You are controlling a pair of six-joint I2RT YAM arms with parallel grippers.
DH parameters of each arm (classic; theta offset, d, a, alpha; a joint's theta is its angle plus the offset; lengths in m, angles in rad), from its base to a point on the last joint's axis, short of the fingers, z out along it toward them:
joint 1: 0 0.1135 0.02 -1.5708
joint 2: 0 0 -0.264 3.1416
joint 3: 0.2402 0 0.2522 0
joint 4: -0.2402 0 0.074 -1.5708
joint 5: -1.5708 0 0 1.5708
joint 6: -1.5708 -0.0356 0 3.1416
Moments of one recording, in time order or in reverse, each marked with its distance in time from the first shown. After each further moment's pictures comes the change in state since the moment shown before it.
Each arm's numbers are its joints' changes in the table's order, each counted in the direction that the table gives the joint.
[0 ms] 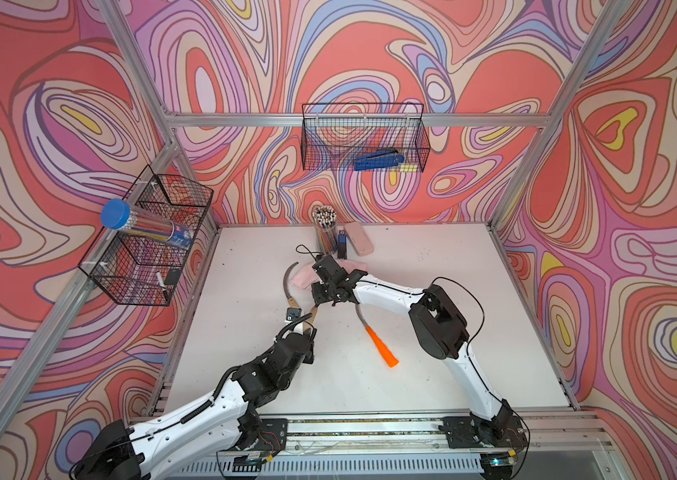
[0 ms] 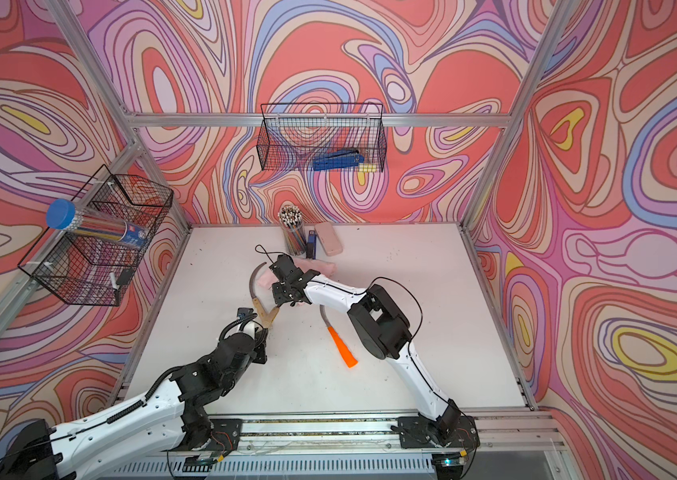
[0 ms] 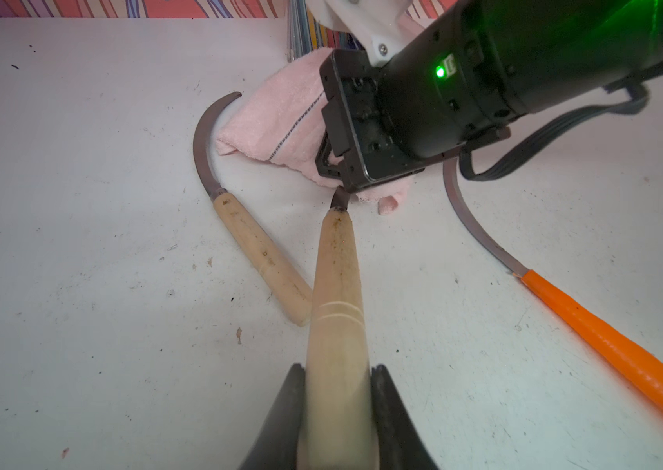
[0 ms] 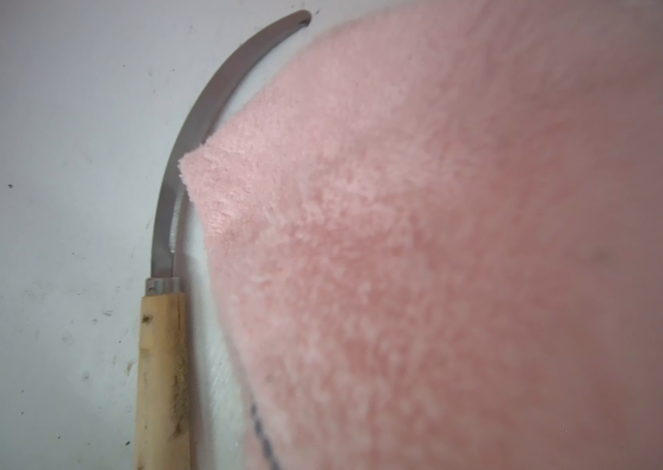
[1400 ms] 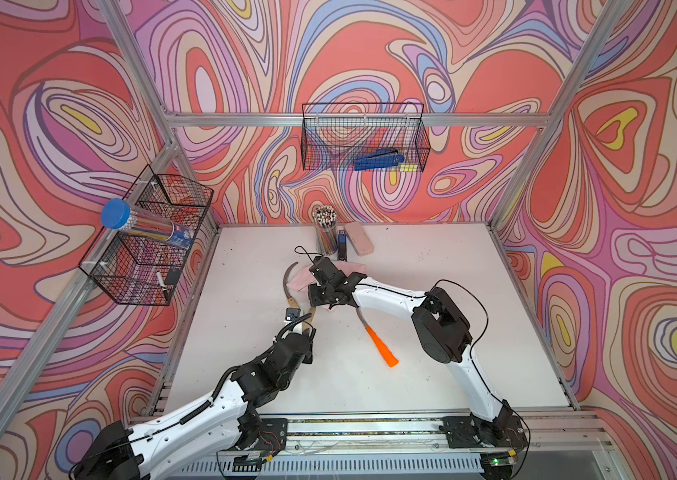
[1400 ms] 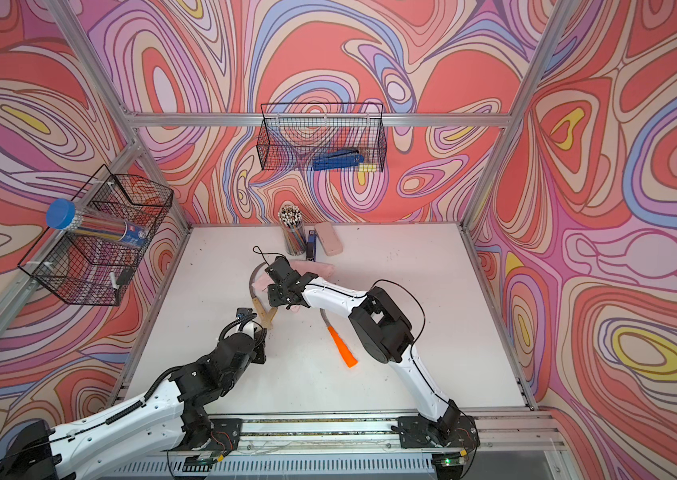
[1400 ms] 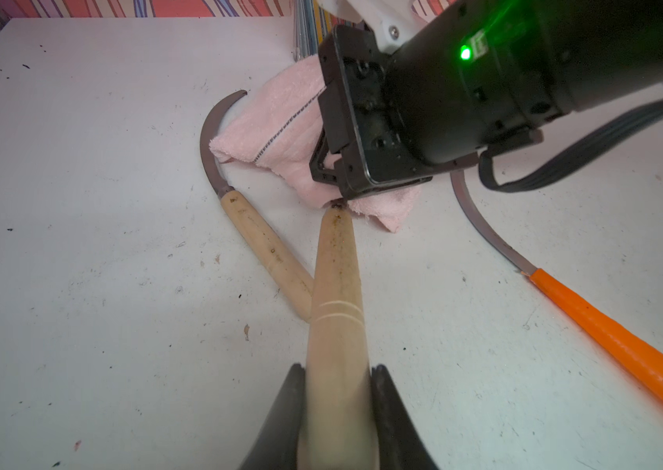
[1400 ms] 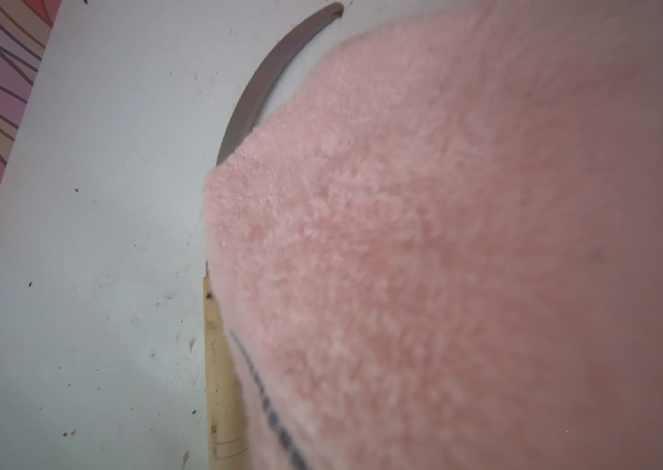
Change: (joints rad) left arm 0.000 -0.008 0.000 -0.015 0.009 0.000; right arm 0.032 -0.049 -0.041 0.016 0.020 -0.105
